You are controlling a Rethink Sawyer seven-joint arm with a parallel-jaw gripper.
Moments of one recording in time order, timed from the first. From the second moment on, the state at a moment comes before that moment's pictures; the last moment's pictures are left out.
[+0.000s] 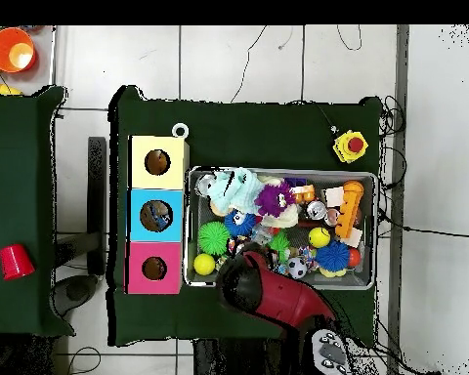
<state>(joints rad) -0.19 -0.60 -0.18 1.99 0.07 -0.01 1.62</state>
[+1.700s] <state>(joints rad) -0.12 -0.46 -0.27 1.93 0.13 -0.14 1.62</state>
